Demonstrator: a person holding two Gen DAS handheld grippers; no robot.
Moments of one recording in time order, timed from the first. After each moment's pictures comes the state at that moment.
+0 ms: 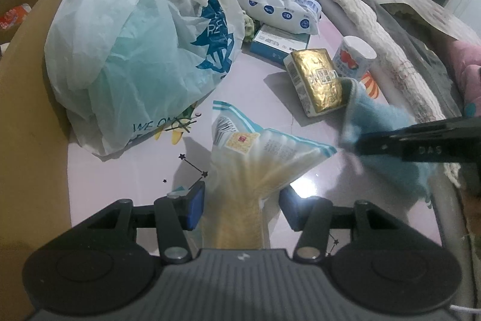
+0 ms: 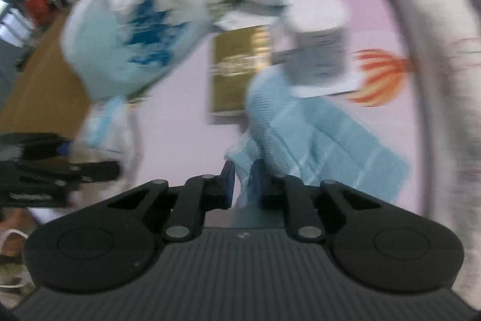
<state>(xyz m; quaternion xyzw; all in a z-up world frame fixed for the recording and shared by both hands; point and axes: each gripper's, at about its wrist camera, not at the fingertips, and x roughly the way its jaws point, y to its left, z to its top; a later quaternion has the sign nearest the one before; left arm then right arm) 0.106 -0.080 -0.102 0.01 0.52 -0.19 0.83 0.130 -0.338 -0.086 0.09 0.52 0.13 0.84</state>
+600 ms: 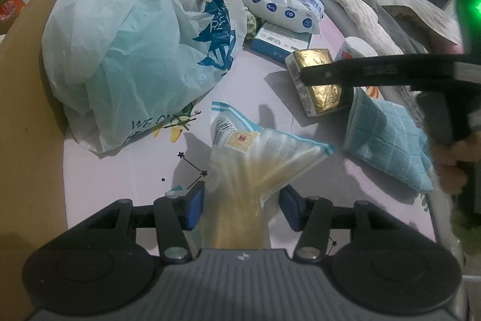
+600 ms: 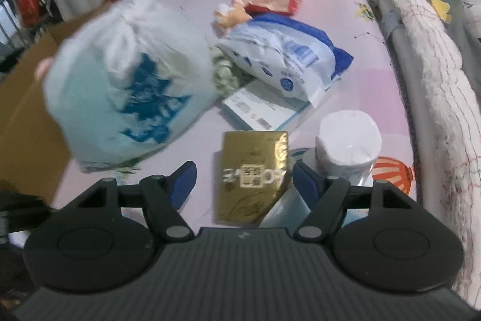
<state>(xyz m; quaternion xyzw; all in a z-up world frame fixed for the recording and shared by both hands) 0.110 -0.076 -0.105 -0.01 0.53 -0.19 0.83 0.190 -0.294 -0.067 0.03 0.46 0.11 0.88</state>
